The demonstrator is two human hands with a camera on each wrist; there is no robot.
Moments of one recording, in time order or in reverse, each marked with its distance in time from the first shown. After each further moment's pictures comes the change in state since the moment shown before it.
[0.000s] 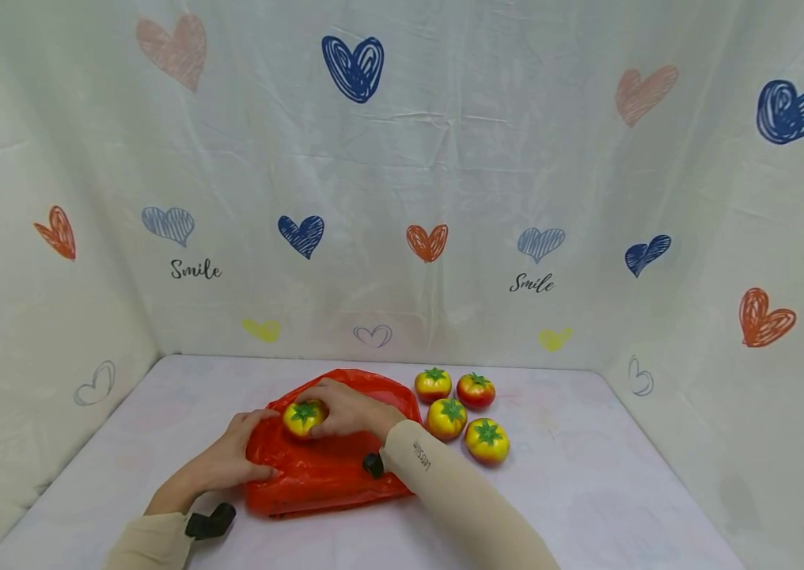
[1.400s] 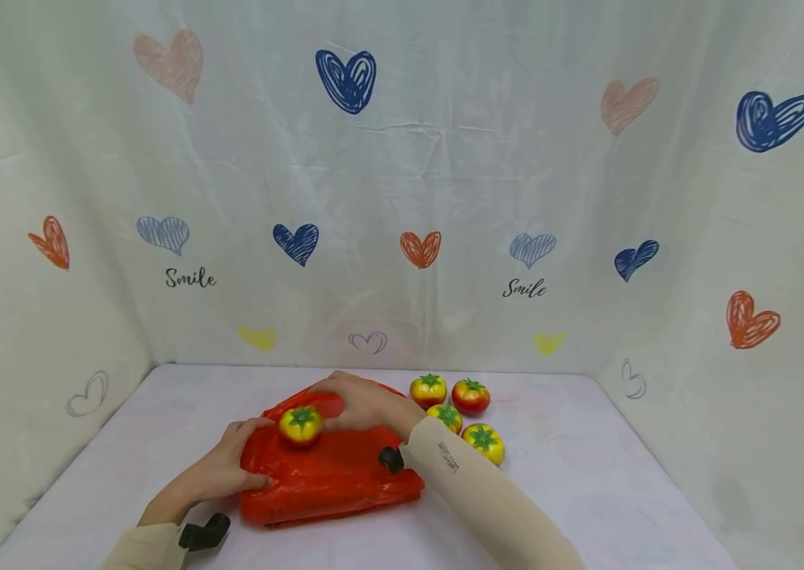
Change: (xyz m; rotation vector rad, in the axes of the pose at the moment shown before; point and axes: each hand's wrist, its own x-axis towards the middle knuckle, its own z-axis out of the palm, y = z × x) left_hand 0.001 0.002 0.001 0.006 -0.003 -0.032; right_hand -0.034 -0.008 -0.040 -0.103 0.025 0.005
